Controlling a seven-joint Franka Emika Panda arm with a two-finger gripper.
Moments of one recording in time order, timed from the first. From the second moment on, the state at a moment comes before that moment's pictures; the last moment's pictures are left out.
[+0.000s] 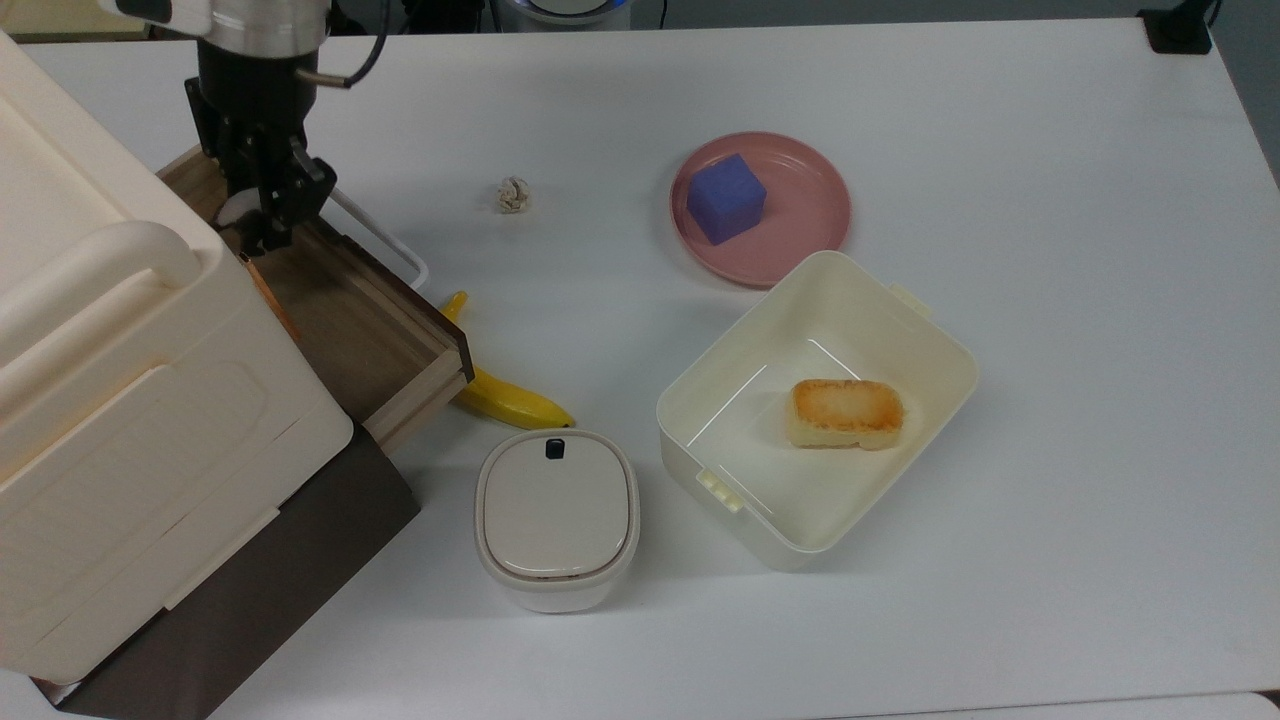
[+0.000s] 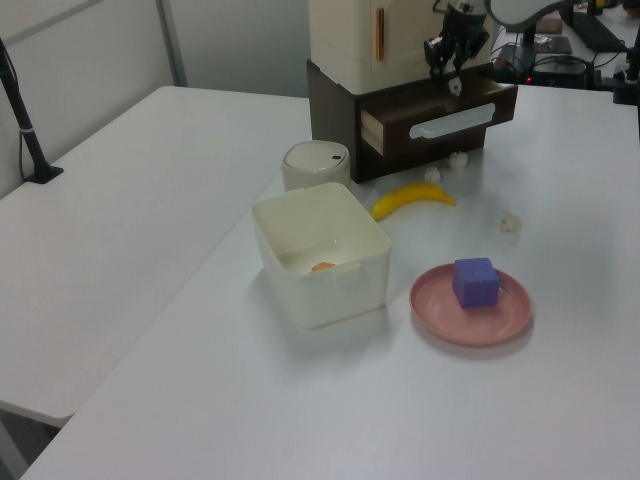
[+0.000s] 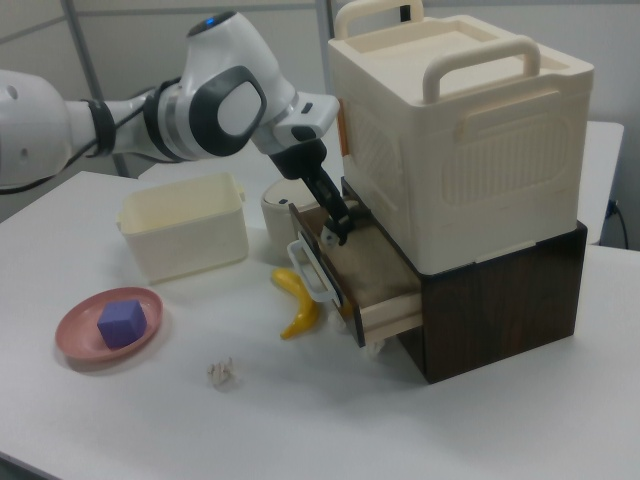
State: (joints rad) arm -0.26 0.15 0.04 -1.74 -0.29 2.23 0.64
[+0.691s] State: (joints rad) arm -0.28 0.17 0.04 -1.73 -0.31 2.24 0.67
